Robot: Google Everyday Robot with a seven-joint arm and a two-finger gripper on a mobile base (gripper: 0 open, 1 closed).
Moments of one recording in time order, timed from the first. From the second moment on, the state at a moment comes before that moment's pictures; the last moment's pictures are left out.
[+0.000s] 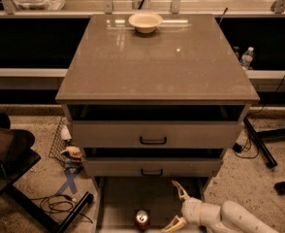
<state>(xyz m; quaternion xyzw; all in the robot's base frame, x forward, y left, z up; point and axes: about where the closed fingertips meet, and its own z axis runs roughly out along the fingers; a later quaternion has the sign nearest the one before) 0.451 -0.102 0.346 -0.50 0.63 0.29 0.52</state>
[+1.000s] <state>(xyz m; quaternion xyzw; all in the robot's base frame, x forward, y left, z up) 0.478 -0.059 0.262 -0.52 0.59 0.31 0.53</state>
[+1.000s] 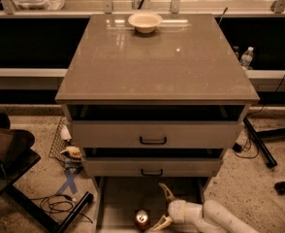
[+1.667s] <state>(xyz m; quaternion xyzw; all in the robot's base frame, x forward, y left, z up) 0.469 -0.047 0.226 -0.54 0.60 0.31 0.51</state>
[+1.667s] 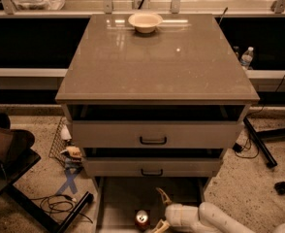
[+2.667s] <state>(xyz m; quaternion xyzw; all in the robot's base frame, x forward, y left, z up) 0.456 -0.001 0.193 -0.56 0.59 0.34 0.47</state>
